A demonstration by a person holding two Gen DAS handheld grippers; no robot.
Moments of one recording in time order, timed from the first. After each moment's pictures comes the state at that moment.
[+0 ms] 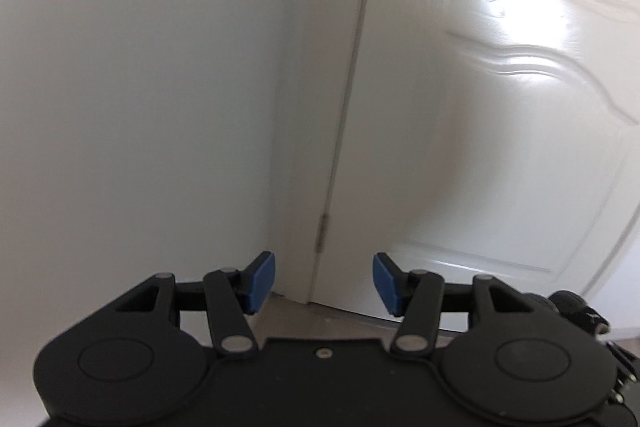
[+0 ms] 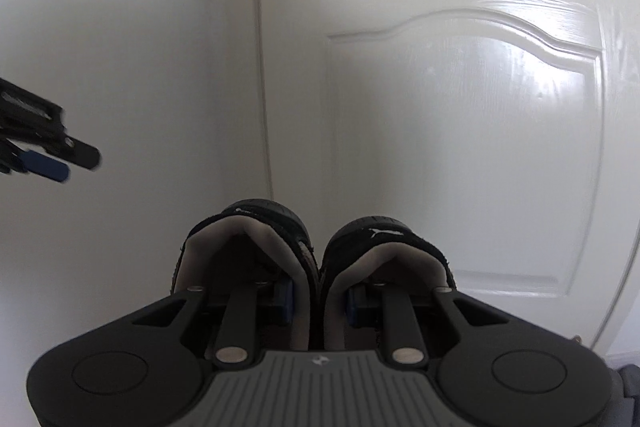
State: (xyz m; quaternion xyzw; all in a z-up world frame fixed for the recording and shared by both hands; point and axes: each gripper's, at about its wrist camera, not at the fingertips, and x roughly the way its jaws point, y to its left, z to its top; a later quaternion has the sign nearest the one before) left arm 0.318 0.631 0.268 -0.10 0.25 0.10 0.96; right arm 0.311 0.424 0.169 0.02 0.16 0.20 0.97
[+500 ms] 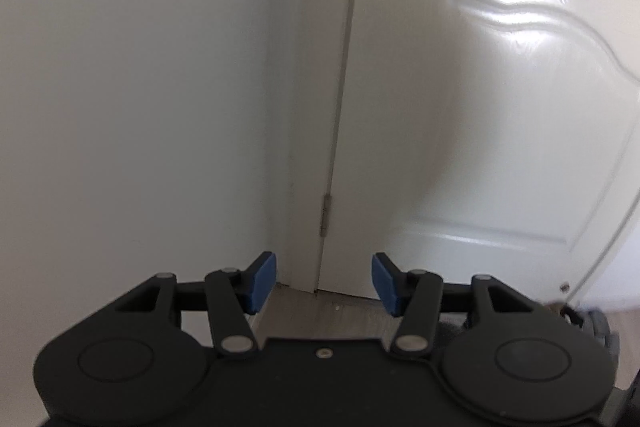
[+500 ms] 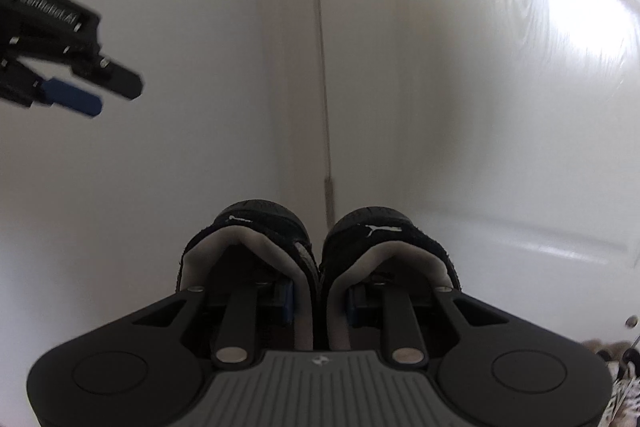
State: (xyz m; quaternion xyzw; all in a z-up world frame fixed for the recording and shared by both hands) left arm 0.362 0.632 0.227 -0.06 0.29 0.04 0.95; right arm 0.344 0.503 0.104 -0.01 0.25 0.25 0.94
